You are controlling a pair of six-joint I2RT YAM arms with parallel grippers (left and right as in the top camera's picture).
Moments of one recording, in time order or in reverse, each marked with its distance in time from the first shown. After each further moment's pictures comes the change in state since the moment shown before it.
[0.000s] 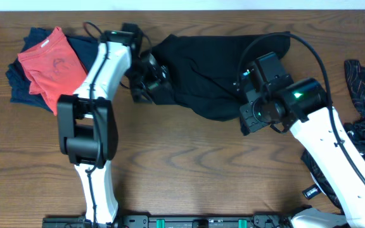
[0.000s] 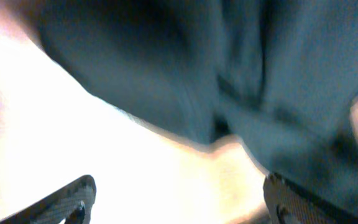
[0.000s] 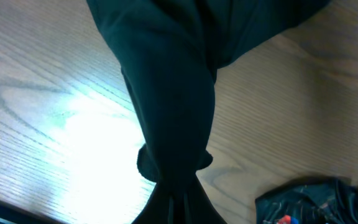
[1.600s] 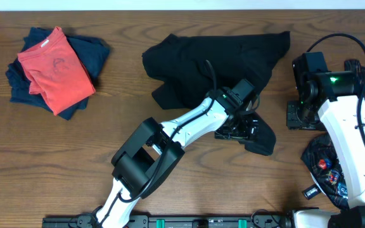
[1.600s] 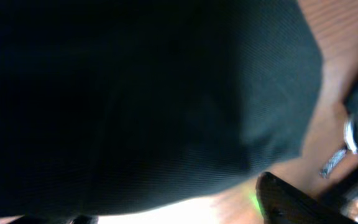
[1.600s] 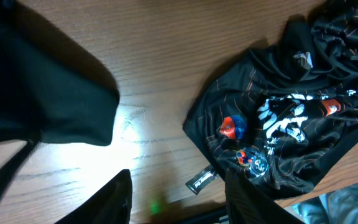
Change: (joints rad) left arm -0.667 -0.013 -0.224 0.566 -0.109 -0.271; right arm -0.350 0.037 -0.076 -0.115 0.223 0.243
